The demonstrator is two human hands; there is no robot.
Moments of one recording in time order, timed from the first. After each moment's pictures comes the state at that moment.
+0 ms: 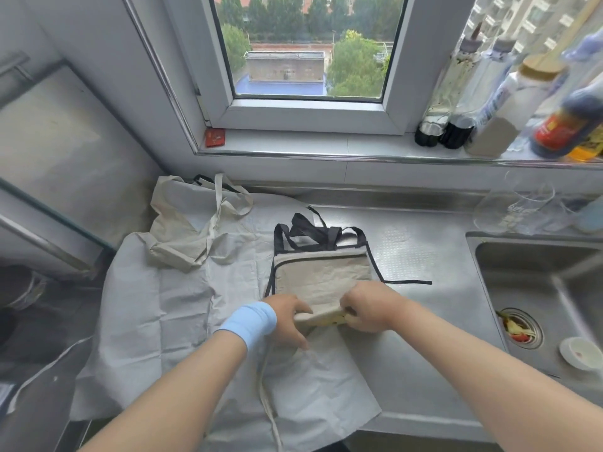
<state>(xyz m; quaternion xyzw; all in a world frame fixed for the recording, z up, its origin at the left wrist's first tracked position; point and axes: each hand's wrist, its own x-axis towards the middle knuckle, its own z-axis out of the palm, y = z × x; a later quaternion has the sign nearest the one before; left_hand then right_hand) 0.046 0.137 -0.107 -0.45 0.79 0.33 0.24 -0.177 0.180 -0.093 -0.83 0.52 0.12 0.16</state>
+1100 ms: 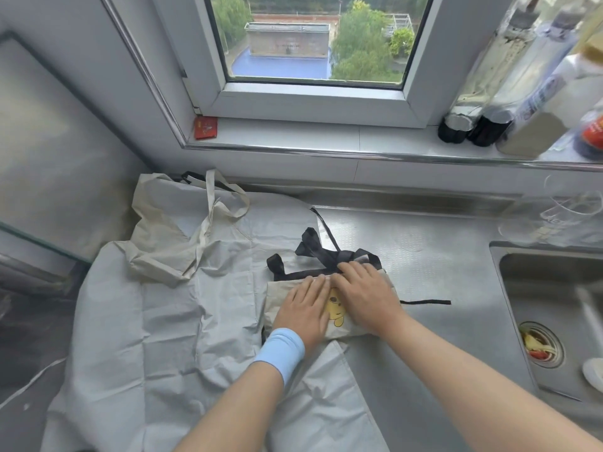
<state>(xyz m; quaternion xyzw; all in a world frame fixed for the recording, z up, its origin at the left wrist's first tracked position) 0.002 0.119 -0.181 -0.47 0.87 0.10 0.08 -0.182 0.121 -0.173 -0.83 0.56 -0.04 -0.04</state>
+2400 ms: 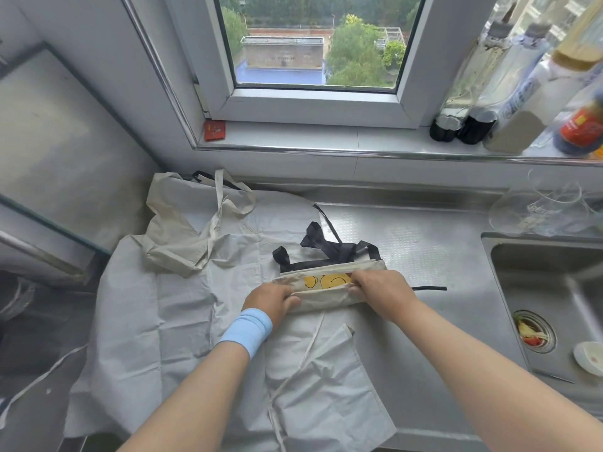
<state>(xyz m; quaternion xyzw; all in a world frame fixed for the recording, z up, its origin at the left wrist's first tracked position) 0.071 0.105 -0.146 -0.56 0.78 0.26 0.05 -0.192 0.141 -0.144 -0.76 0.64 0.04 0.10</state>
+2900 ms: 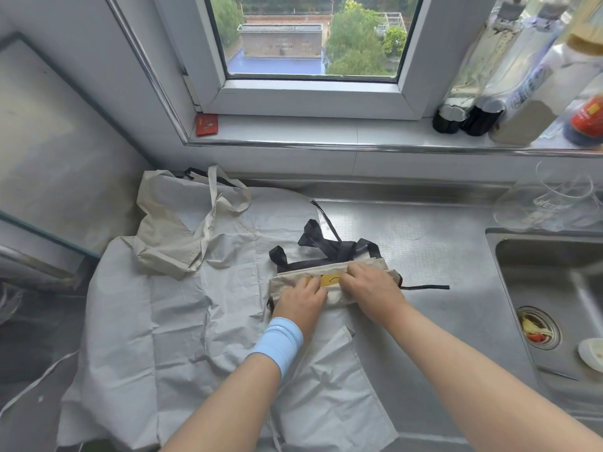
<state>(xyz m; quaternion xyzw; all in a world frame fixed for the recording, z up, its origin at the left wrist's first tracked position) 0.016 0.125 -0.160 -0.43 0.90 0.06 0.02 -0.179 0.137 -0.156 -0.82 0.57 -0.06 -0.02</state>
